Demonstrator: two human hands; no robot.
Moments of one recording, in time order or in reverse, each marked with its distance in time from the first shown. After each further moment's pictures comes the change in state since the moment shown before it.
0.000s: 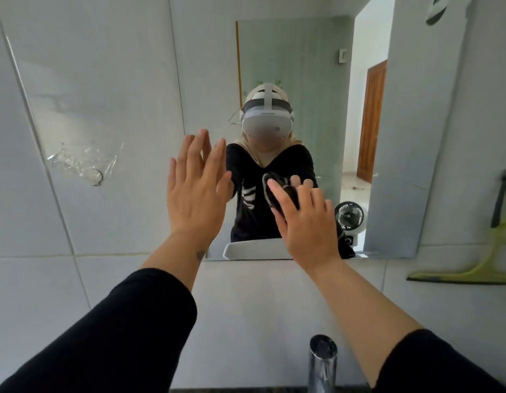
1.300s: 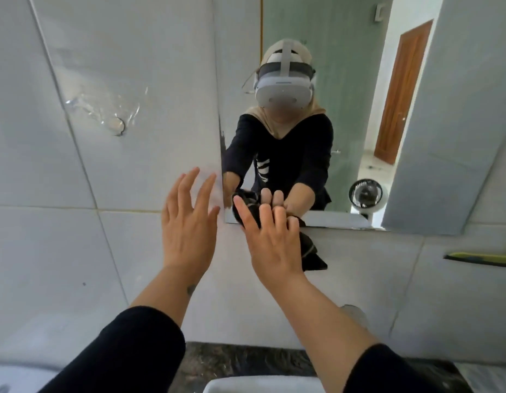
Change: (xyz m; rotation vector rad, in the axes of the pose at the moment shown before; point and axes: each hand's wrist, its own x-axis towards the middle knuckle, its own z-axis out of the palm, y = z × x) left_hand -0.108 -0.061 0.022 -0.044 -0.099 -0.146; right_hand -0.059 -0.113 0.020 0.064 -0.275 -0.036
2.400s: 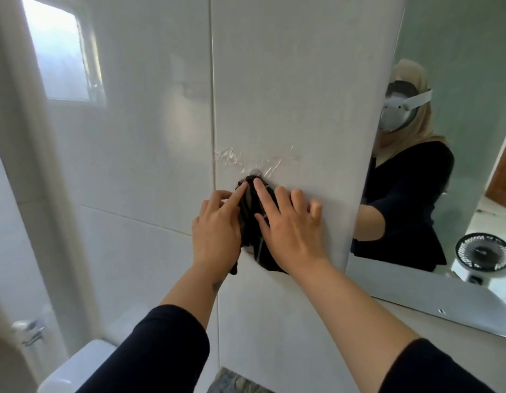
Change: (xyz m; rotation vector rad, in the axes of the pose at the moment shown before) left_hand 0.065 -0.125 -0.070 -0.062 0.078 -0.217; right_hand 0.144 -0.130 -0.003 0.143 0.277 -0.190
